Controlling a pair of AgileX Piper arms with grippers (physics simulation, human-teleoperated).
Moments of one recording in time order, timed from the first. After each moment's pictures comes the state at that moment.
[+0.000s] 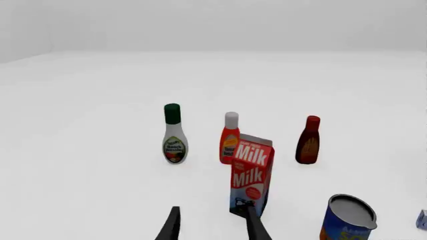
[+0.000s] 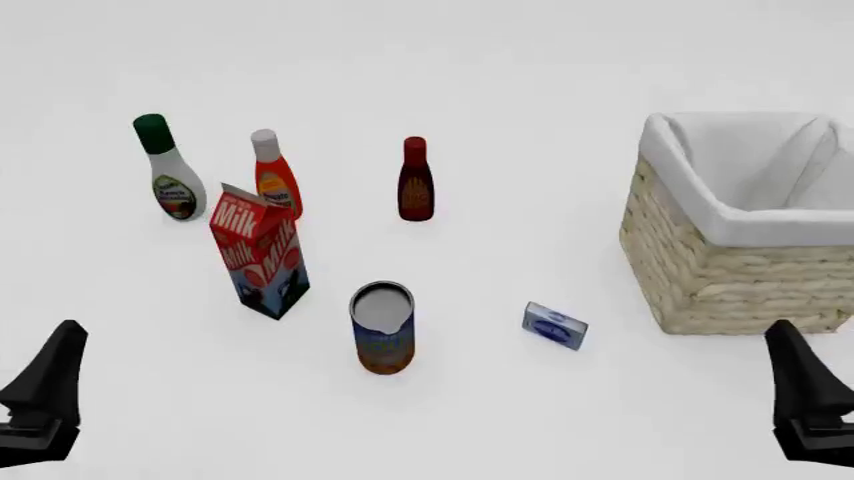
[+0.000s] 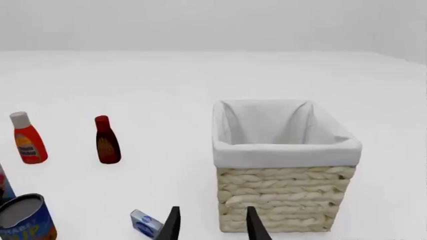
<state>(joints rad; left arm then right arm) 0.00 0.00 0.00 0.00 0.00 0.00 0.01 0.00 -0.01 0.00</state>
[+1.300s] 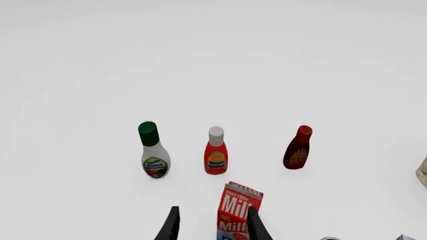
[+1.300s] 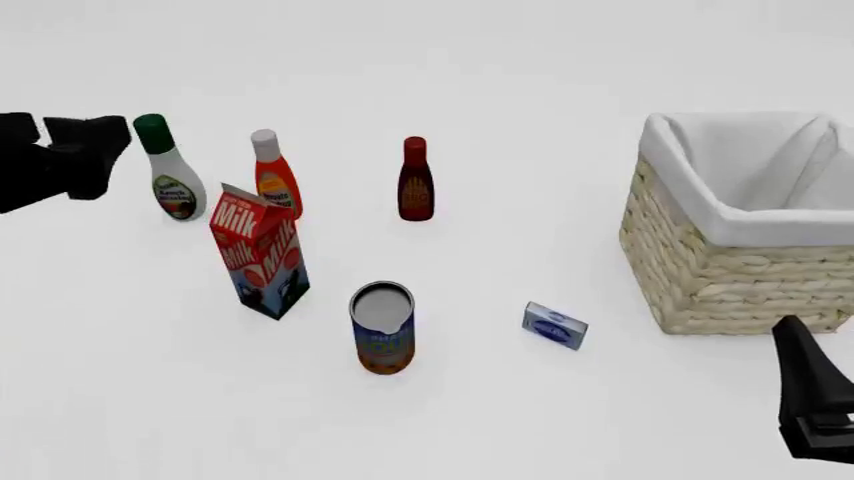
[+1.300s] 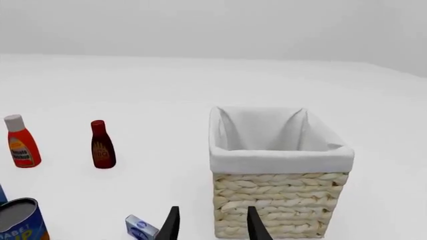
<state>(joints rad) -0.07 0.83 -0.72 0.17 0.00 -0.01 0.00 -0.01 -0.02 -0.02</state>
